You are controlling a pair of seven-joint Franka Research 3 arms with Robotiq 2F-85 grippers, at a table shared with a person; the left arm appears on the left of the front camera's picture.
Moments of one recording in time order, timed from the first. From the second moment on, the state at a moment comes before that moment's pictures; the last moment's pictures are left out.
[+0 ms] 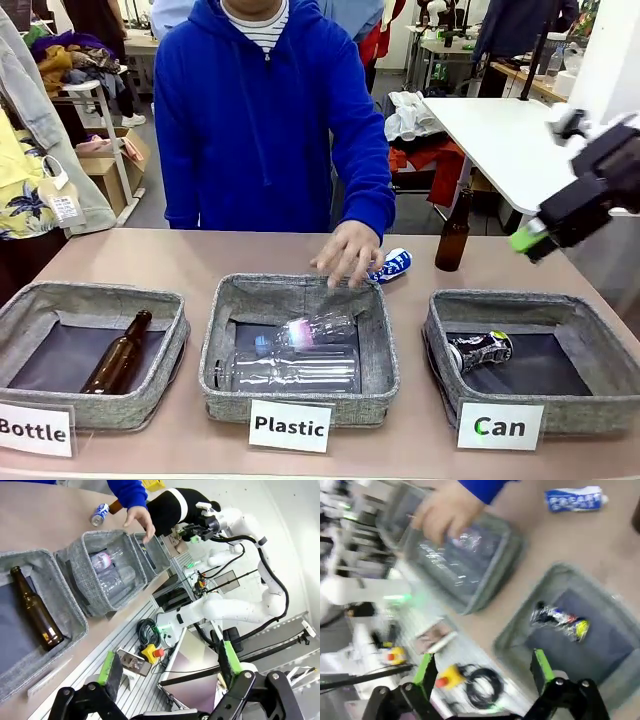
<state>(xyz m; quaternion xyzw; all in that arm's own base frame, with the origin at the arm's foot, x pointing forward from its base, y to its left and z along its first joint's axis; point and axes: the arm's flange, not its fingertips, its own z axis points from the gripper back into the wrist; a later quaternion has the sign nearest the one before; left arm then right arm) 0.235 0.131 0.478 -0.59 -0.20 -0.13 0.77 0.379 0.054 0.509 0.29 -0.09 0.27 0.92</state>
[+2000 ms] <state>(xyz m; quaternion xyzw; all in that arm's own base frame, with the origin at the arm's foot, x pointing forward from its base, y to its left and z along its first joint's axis) 0.234 0.131 0.478 -0.59 -0.20 -0.13 0.77 0.550 0.186 0.490 0.03 -0.09 0.86 0.51</state>
